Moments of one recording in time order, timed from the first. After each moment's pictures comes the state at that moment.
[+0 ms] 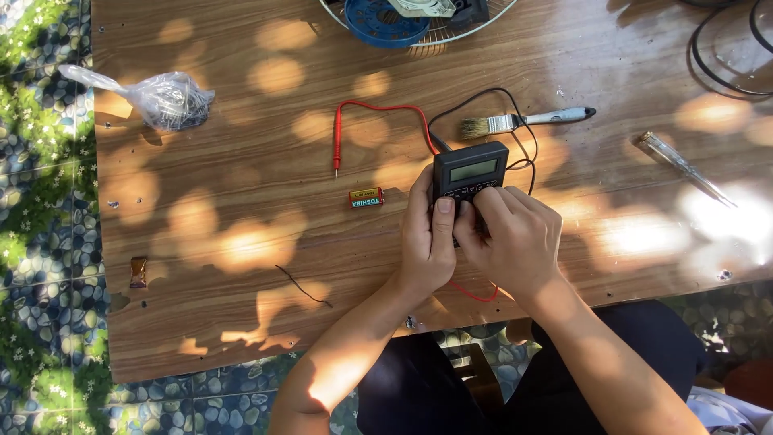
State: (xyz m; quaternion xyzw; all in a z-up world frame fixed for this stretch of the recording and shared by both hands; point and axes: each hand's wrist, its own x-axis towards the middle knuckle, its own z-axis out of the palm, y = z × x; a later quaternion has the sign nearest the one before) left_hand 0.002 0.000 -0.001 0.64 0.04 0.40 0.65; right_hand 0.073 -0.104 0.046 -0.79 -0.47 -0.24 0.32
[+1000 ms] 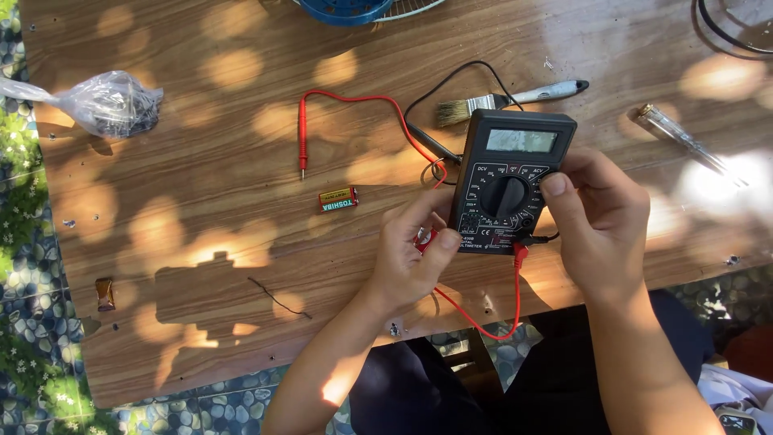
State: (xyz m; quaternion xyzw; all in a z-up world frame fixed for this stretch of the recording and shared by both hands) left_hand -0.009 0.010 0.037 0.73 0.01 0.22 0.65; right_hand 0.098 -0.166 0.070 -0.75 -0.23 0.07 0.61
